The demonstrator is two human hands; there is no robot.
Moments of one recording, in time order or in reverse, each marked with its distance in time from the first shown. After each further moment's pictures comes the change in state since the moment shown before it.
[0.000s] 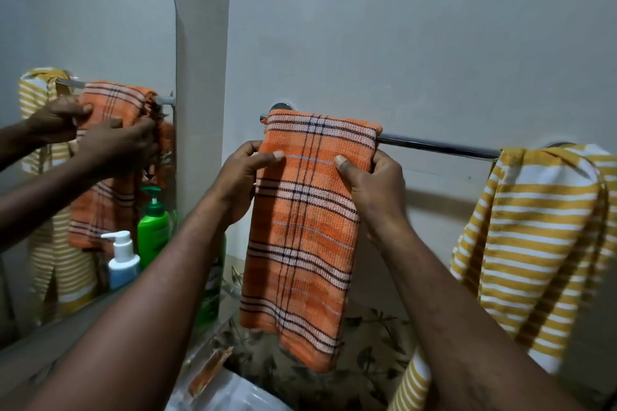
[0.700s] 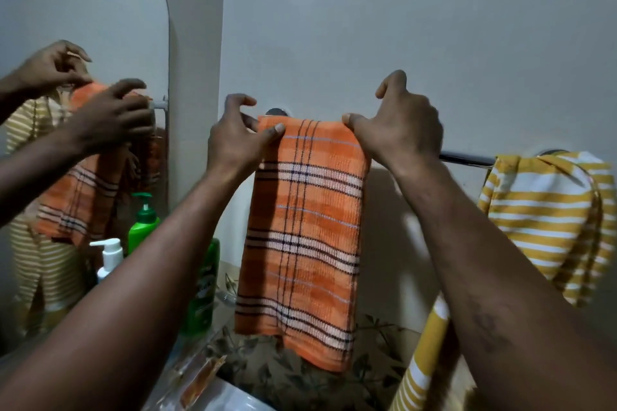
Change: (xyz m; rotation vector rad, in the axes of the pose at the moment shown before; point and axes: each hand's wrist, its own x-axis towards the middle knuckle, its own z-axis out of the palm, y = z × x) left_hand 0.030 0.042 0.015 0.594 0.373 0.422; right_hand 0.047 -0.090 -0.023 -1.002 0.191 -0.348
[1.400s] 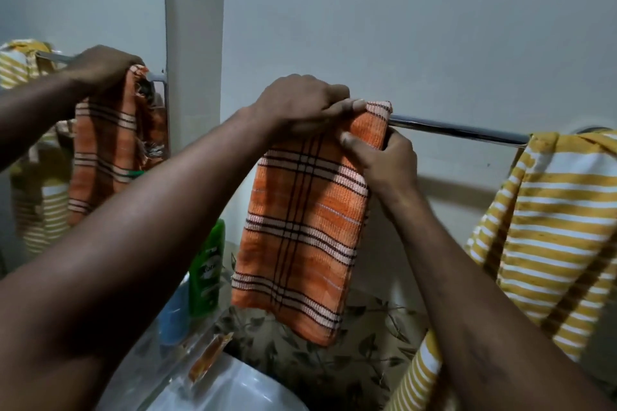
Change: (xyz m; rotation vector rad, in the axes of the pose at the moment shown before) left_hand 0.042 0.043 0.040 0.765 -0.528 0.645; right_hand -0.049 0.026 0.077 0.756 -0.196 0.284
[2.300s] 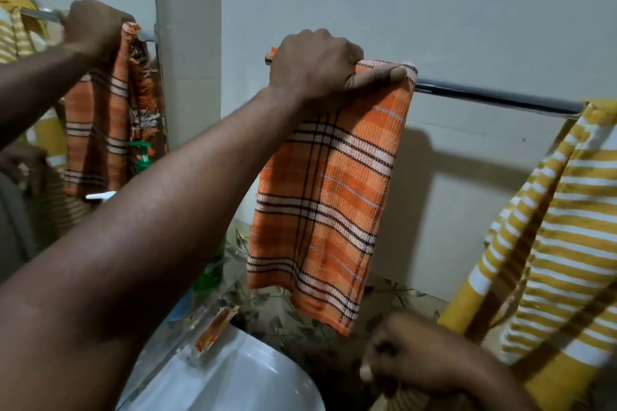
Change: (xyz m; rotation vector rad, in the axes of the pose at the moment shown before) left_hand -0.004 0.020 0.026 0.115 0.244 -0.130; right_hand -0.160 0.110 -0.067 -0.620 -1.214 0.196
